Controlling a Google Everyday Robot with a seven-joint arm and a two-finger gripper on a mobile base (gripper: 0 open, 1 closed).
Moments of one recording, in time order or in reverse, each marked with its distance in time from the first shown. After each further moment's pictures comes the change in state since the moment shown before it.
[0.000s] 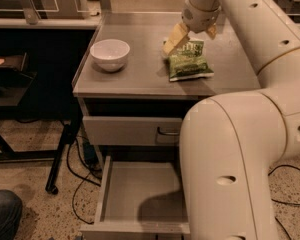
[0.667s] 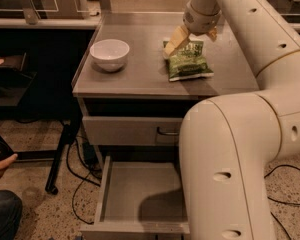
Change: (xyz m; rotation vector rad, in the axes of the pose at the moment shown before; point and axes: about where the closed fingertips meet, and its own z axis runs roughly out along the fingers) arm -0.007 -0.012 0.015 0.012 -0.023 0.033
